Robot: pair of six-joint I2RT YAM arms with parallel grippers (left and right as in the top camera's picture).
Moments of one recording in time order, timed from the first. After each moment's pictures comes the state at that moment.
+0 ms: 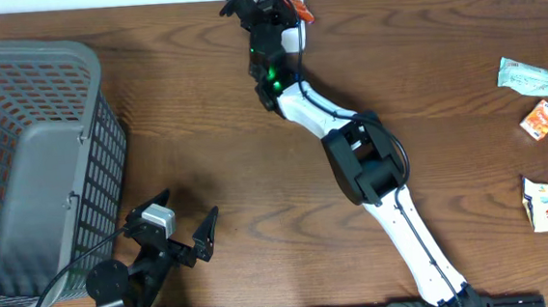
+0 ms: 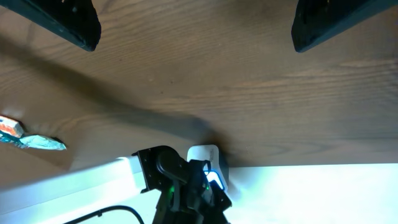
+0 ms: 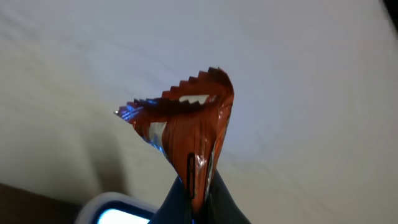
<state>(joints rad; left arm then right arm) 0.22 0.02 0.09 -0.29 0.71 -0.02 0.56 2.75 2.18 0.75 0.79 -0.77</state>
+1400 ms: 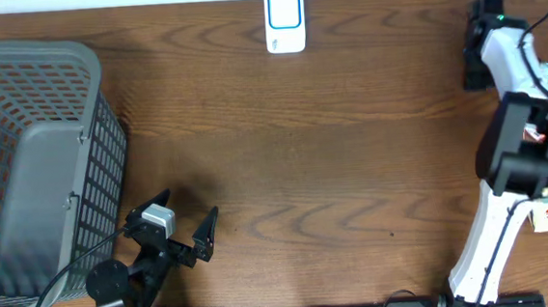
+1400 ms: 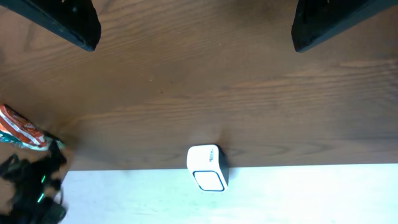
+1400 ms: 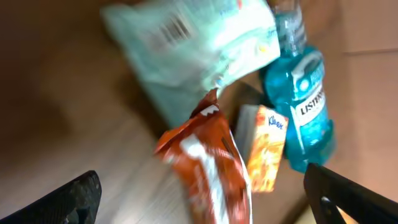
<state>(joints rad) 0.22 0.02 0.09 -0.29 0.71 -0.02 -0.21 2.35 1.95 -0.99 0.67 0.17</state>
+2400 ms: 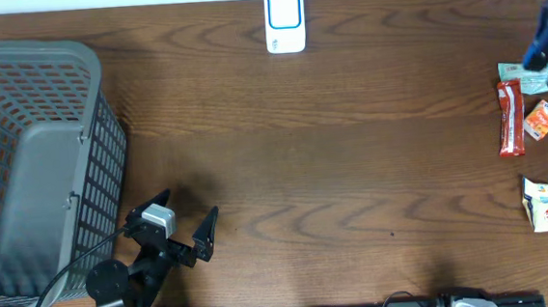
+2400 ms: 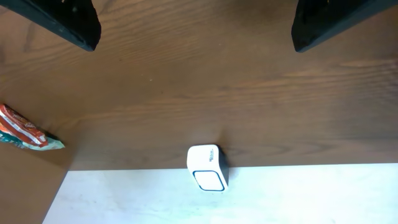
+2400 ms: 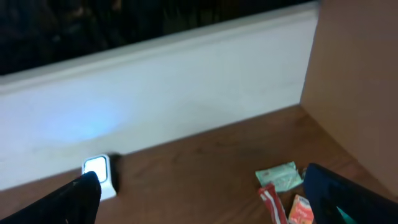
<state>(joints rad) 0.22 0.02 0.09 -0.29 0.71 -0.02 -0.10 1.17 1.96 -1.05 0.10 0.18</state>
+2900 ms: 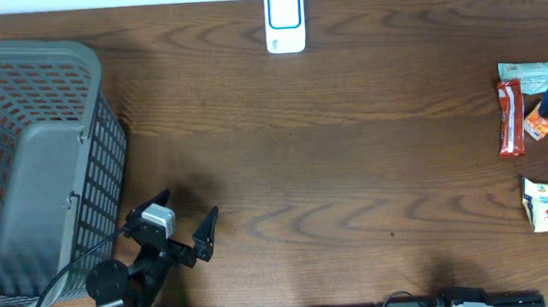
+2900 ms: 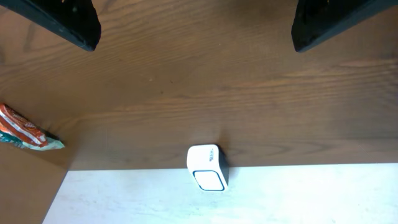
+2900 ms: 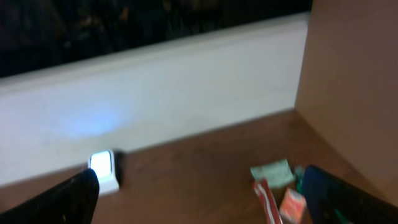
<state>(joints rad) 0.22 0.02 0.09 -0.29 0.71 -0.02 -0.10 1.05 1.96 -1.16 0.10 0.18</state>
